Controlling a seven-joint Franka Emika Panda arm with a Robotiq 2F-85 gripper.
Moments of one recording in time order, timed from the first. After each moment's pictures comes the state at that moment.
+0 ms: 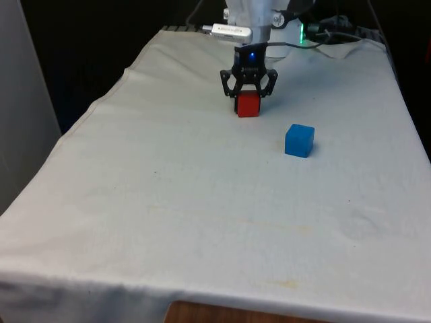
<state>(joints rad) 0.09 0.20 -0.21 -2.81 0.01 3.11 -0.39</state>
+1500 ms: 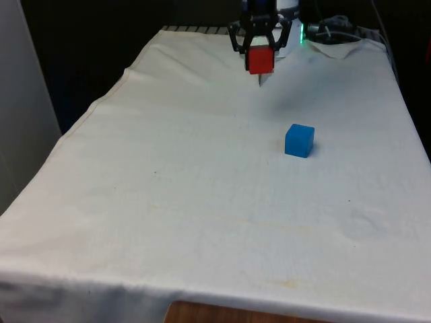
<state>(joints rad) 0.10 -0.19 -0.17 -2.73 0.01 2.69 -0.38</state>
